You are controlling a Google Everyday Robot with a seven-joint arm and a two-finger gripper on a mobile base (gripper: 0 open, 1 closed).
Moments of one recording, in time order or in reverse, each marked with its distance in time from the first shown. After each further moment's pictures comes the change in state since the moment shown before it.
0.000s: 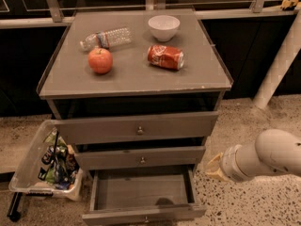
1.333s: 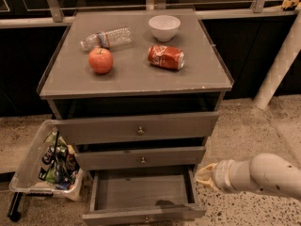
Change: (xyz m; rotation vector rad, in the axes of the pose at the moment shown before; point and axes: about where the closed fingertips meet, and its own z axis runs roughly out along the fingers) arm 0.016 0.008 0.063 0.037 -0.155 0.044
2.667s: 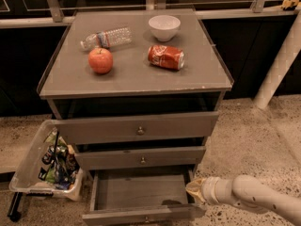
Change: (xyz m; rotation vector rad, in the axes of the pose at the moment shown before) arm 0.076 0.005 0.132 -0.012 -0.098 0.108
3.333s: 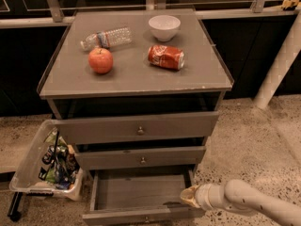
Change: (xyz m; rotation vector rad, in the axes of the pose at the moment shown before) arm 0.033 0.015 0.050 -0.085 -0.009 -0.017
